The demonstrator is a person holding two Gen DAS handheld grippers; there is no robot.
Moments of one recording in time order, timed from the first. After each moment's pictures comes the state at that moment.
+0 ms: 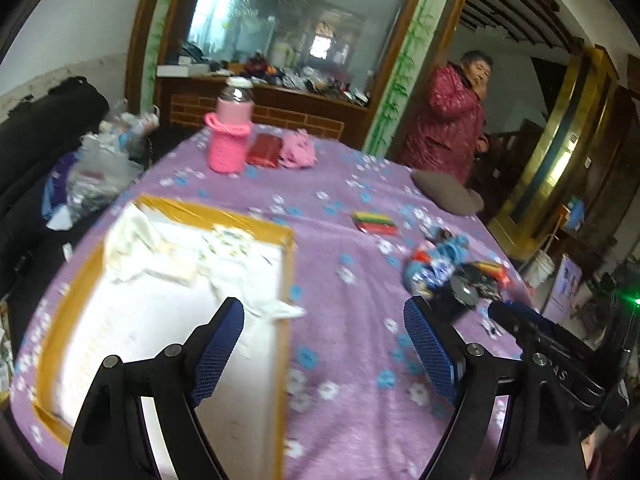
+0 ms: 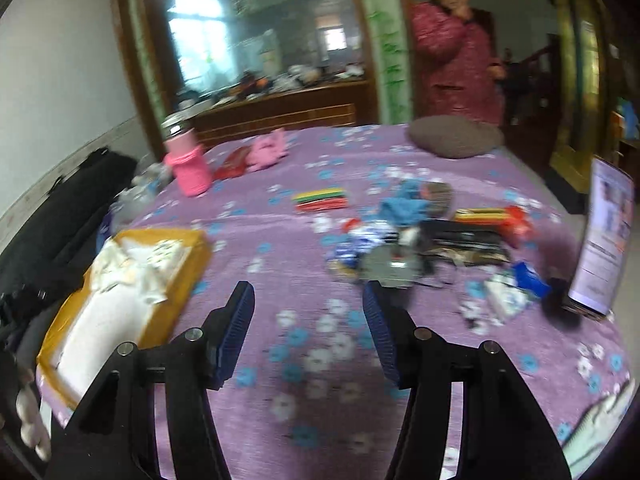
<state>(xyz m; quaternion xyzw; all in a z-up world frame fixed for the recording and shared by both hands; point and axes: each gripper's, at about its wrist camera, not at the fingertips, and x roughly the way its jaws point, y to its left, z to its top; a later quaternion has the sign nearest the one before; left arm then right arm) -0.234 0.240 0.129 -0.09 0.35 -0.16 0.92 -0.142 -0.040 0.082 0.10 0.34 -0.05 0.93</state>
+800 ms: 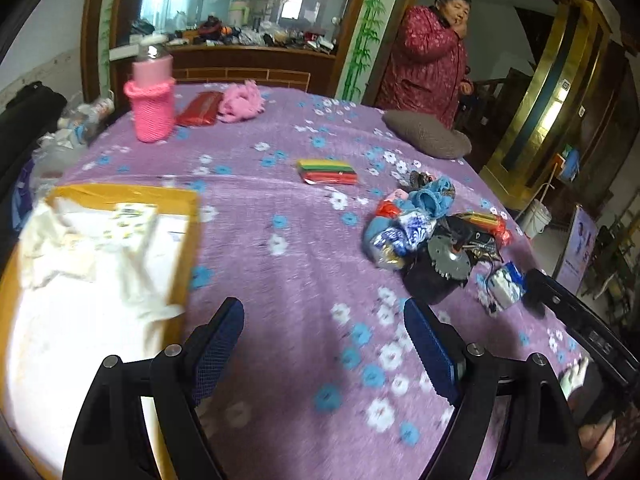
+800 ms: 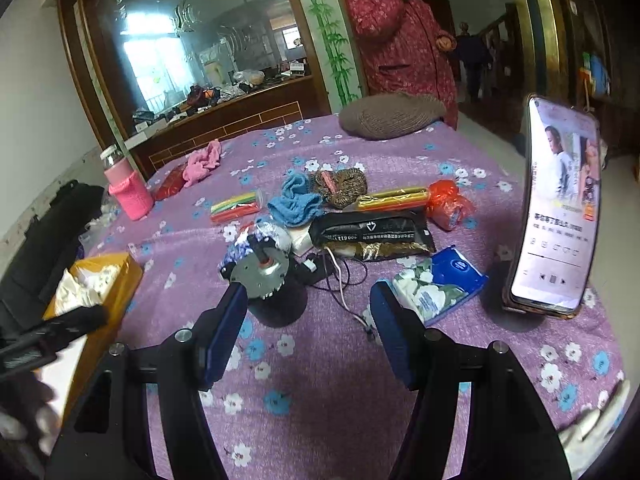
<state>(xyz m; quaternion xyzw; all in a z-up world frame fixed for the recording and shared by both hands) -0.169 0.125 0.105 -0.04 0.41 -0.19 0.89 -0.149 -0.144 0.064 0.15 0.35 -0.08 0.92</state>
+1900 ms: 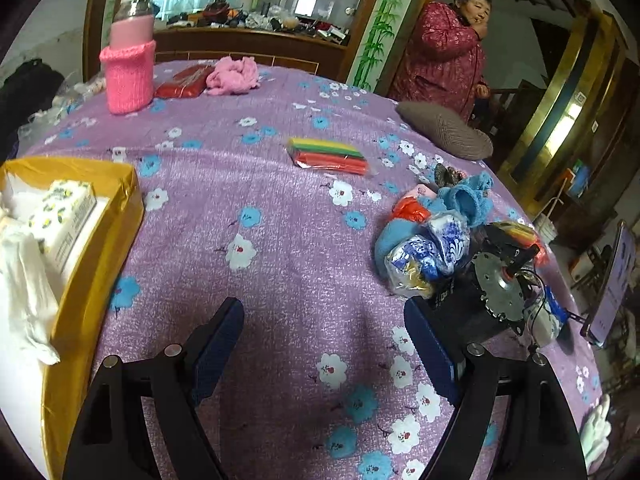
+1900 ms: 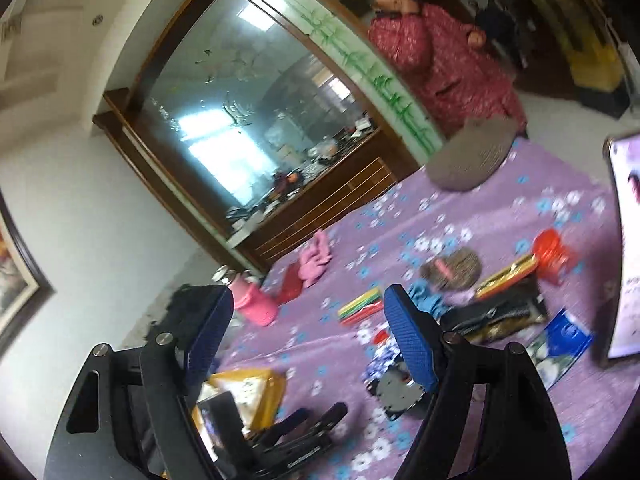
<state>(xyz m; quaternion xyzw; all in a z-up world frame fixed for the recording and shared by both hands) -0.096 0.079 0.018 -0.07 0.41 -0.18 0.89 -0.132 -0.154 0.137 0.33 0.20 0.05 0.92</state>
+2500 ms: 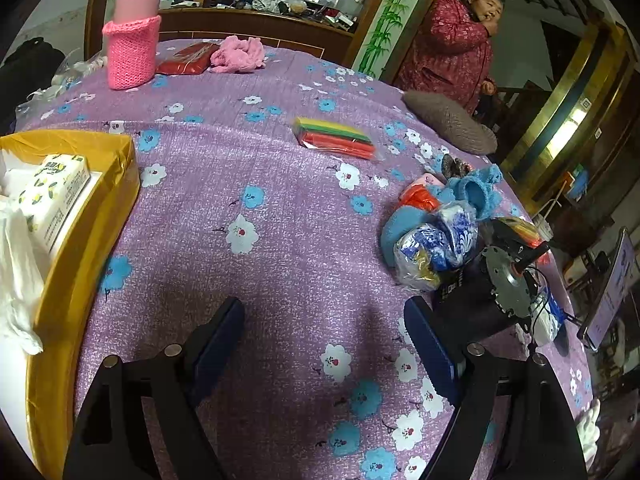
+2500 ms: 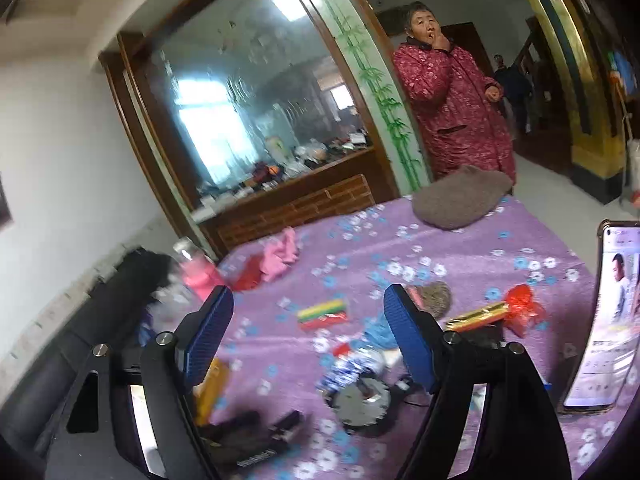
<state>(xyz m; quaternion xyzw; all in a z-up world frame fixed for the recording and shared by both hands) -0.086 0.083 0.010 -0.09 0.44 -0.18 0.88 -0.116 -0.130 0.142 0.19 0.22 0.00 0.96</state>
